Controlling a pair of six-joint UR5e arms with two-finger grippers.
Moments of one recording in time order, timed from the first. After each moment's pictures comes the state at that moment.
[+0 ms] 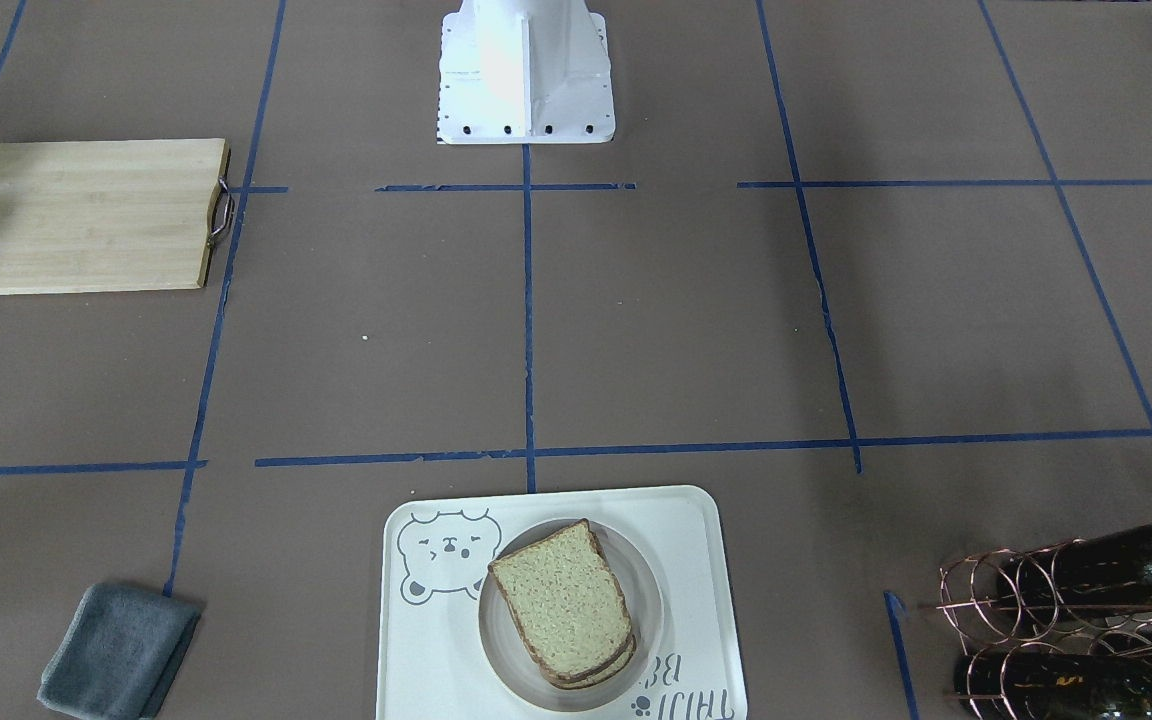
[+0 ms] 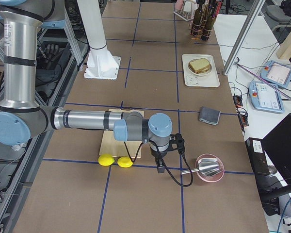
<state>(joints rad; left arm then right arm) -1.57 -1.34 -1.85 -1.59 -2.33 0.02 1.58 -1.68 1.69 -1.52 2.31 -0.14</state>
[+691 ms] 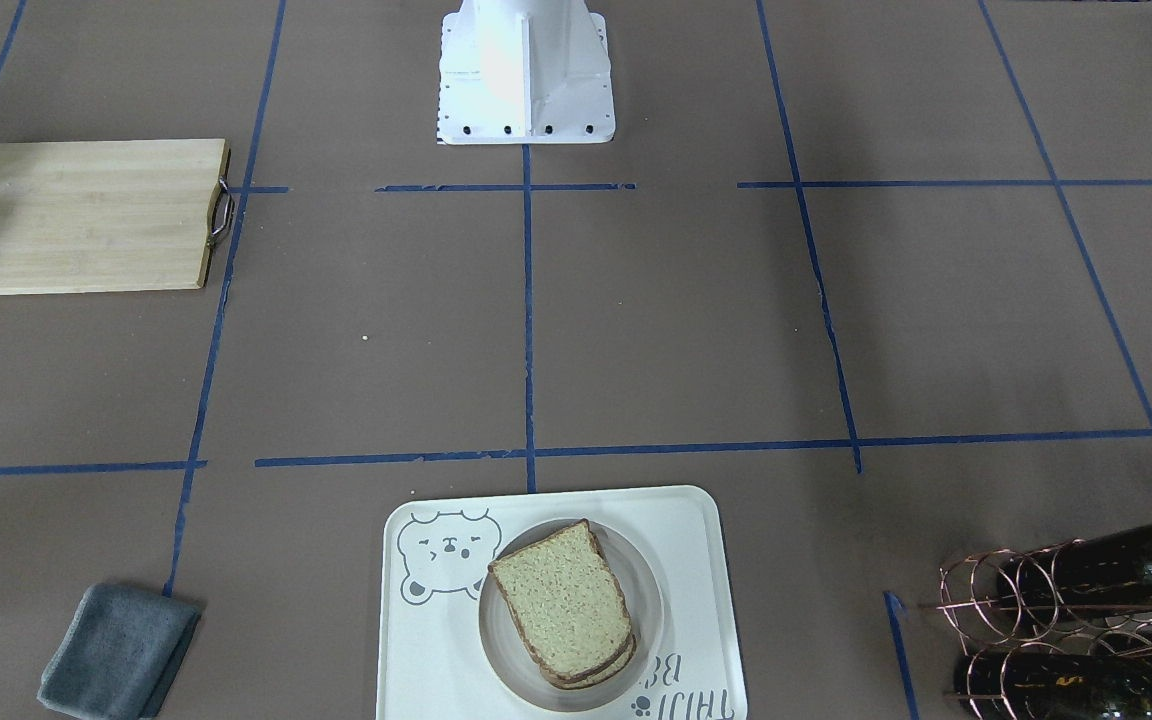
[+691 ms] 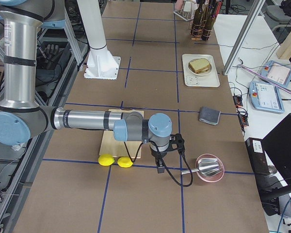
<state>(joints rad) -1.57 -1.35 -1.86 -1.60 -2.36 0.02 1.58 -1.68 1.69 -1.52 2.31 -0.14</state>
